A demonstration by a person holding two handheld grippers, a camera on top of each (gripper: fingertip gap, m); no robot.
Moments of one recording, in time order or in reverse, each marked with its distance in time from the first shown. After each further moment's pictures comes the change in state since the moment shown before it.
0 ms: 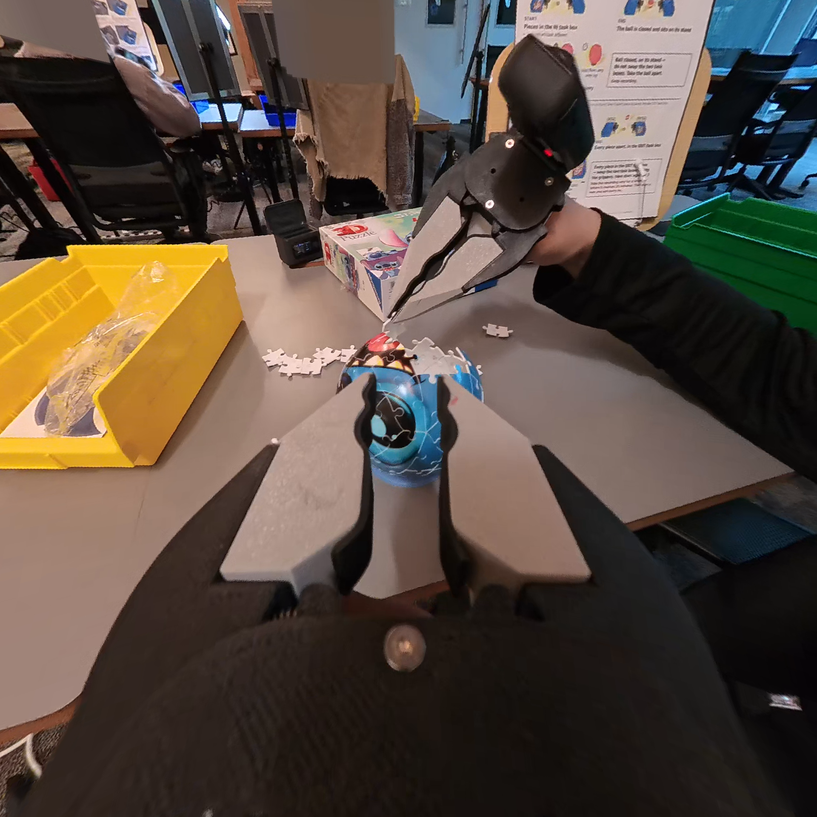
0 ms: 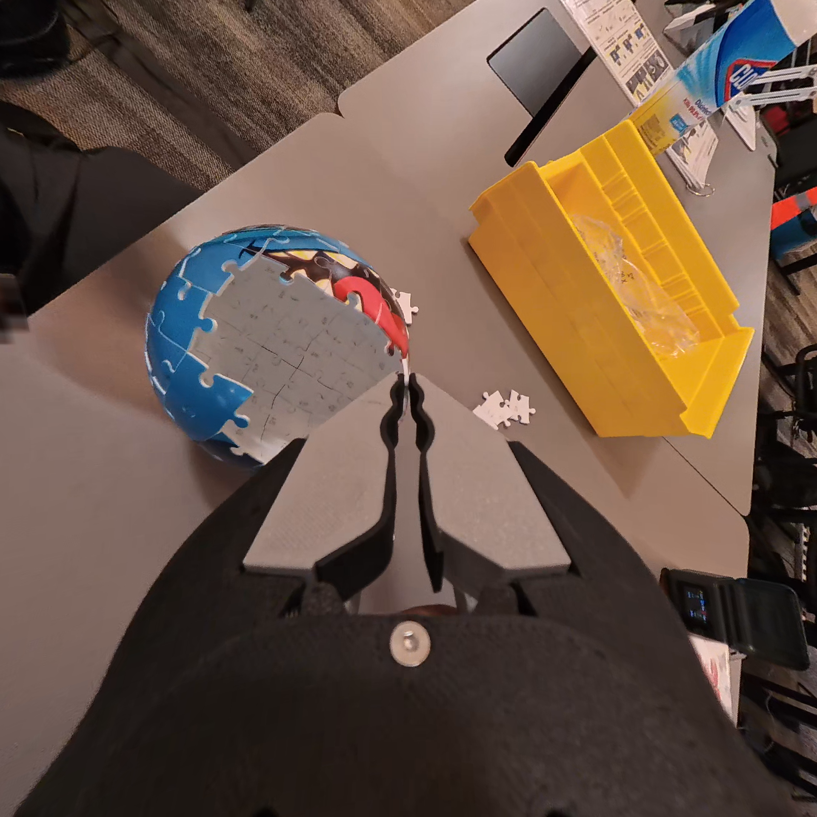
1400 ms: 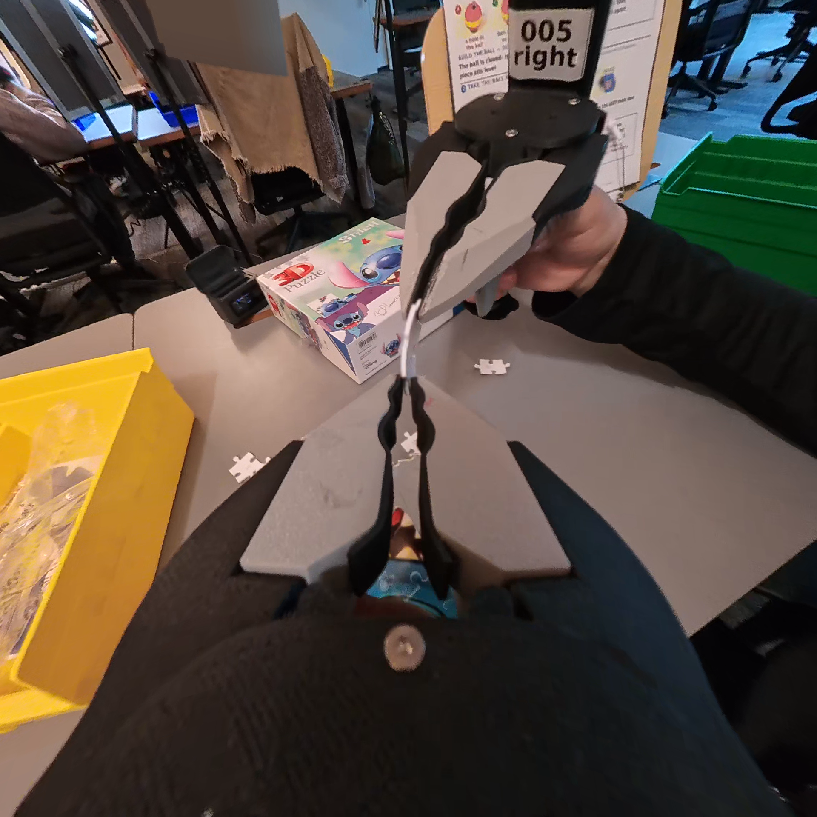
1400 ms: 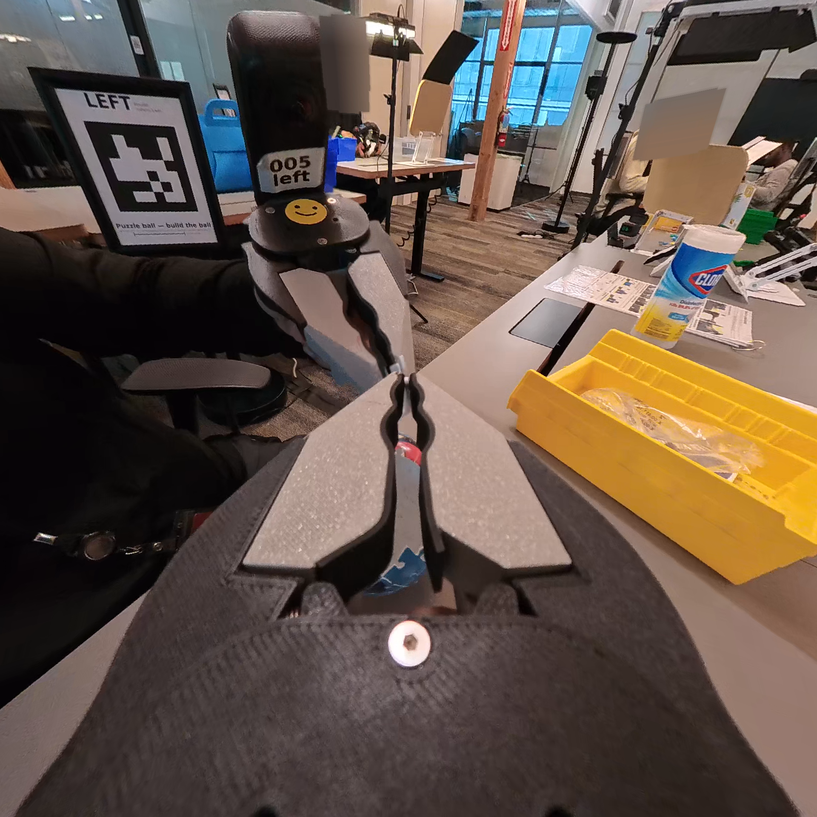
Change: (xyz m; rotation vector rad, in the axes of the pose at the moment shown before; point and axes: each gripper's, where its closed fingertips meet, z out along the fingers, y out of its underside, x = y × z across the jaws) left arm 0.012 -0.049 0.120 -0.082 0.157 0.168; right arm 0.023 -0.066 -0.091 0.645 -0.199 0.335
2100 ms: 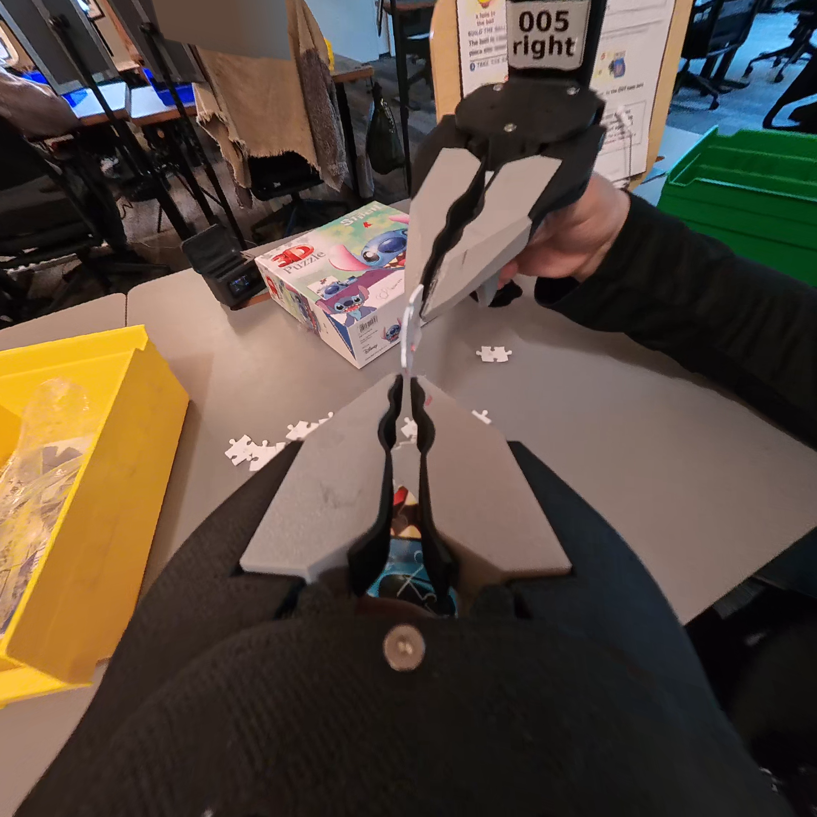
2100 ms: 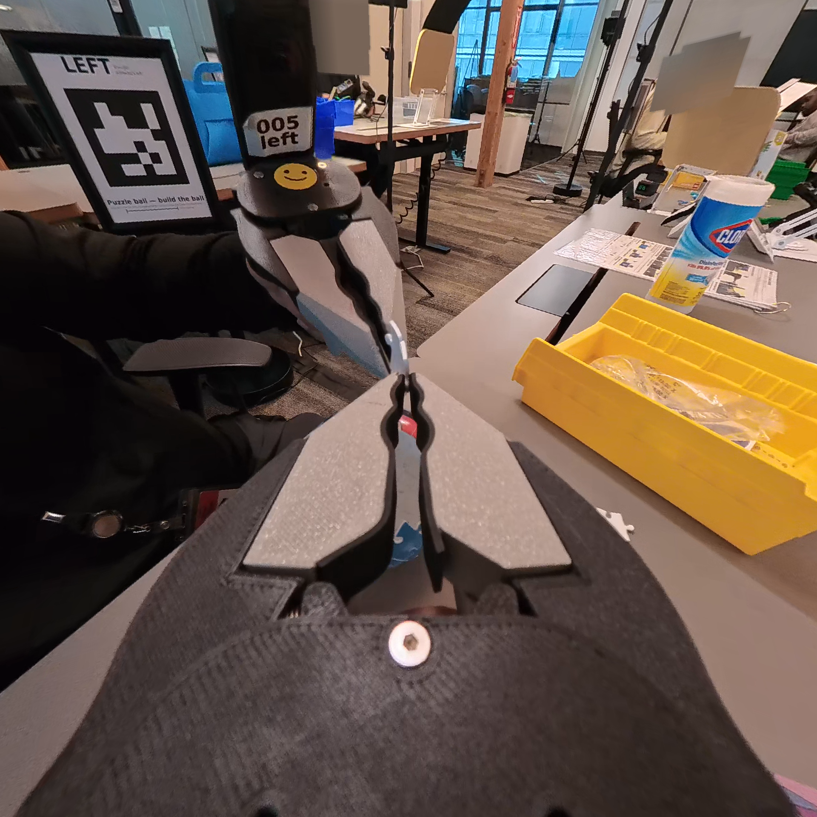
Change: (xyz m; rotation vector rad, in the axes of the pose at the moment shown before) left arm -0.004 0.013 -0.002 -0.018 0.002 -0.025; right arm 0.004 0.018 0.002 -0.065 -0.011 0.034
